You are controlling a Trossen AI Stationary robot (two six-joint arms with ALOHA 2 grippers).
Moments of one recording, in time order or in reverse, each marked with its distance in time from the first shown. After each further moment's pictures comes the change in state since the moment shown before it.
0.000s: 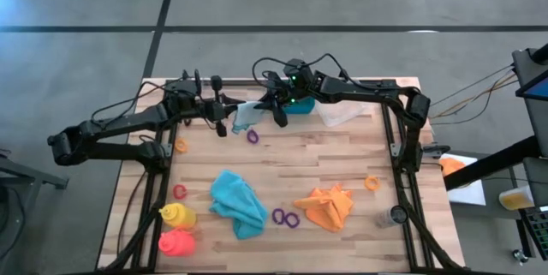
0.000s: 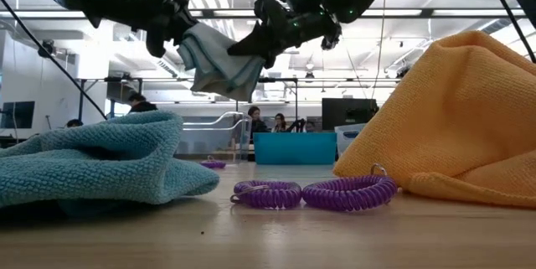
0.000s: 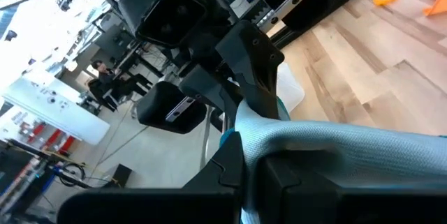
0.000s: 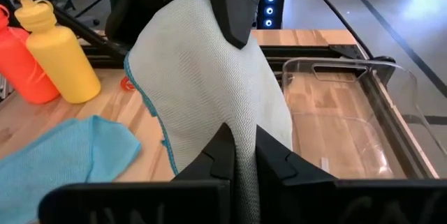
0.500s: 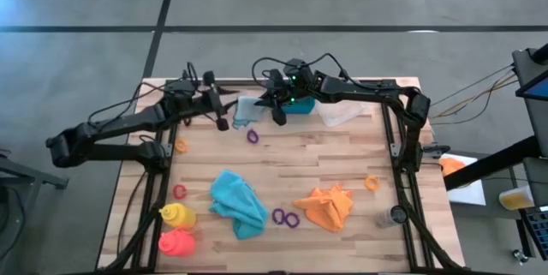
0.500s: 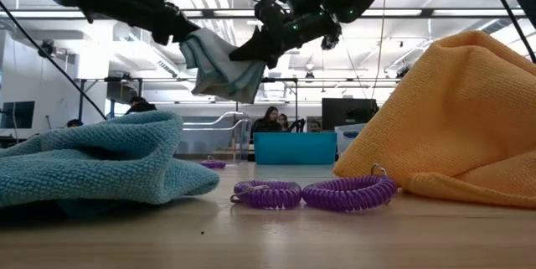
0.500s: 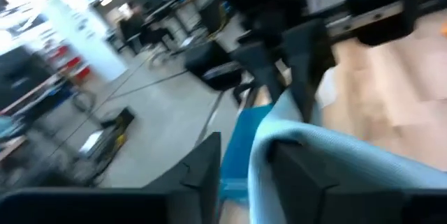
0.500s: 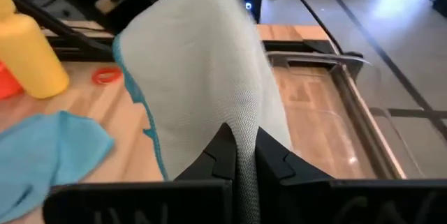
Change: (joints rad) left arm 0.000 -0.049 0.000 -0.025 -0.194 -0.282; right arm -0.002 0.000 0.000 -0.019 0.094 -0.041
